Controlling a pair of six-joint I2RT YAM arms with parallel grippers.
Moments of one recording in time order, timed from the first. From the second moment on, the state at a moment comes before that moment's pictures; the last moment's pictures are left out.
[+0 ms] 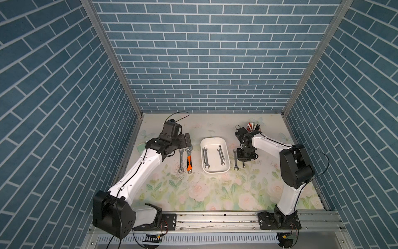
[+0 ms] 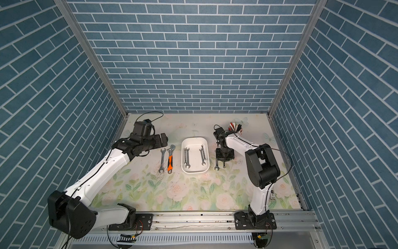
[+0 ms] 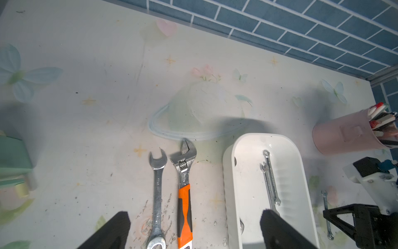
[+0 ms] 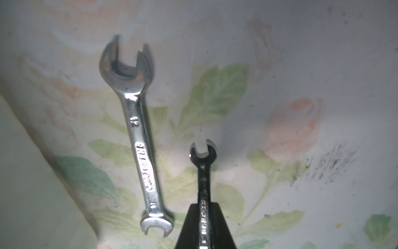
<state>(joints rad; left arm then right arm) -0.39 1.32 1.14 -0.64 -0.08 -0.49 0.48 1.87 1.30 -0.94 0.03 0.44</state>
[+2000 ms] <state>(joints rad) -0.77 1.90 1.41 -0.61 -0.19 -0.70 0.56 1.61 1.32 -0.96 -0.02 0.50</state>
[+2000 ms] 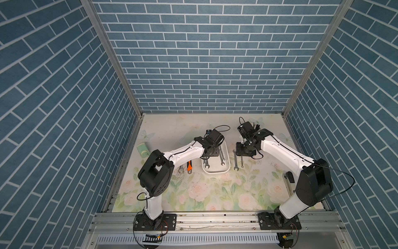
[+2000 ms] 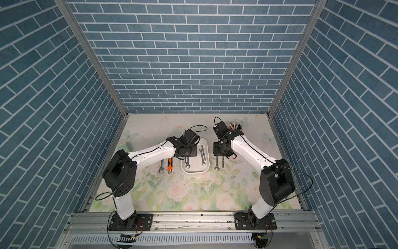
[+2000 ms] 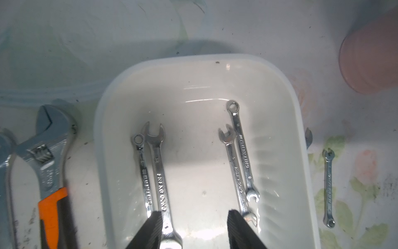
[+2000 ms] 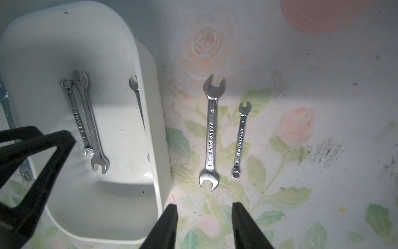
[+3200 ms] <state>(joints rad) -0.80 2.15 1.57 -0.61 -0.22 -0.72 0.49 1.52 1.15 -0.95 0.04 0.49</state>
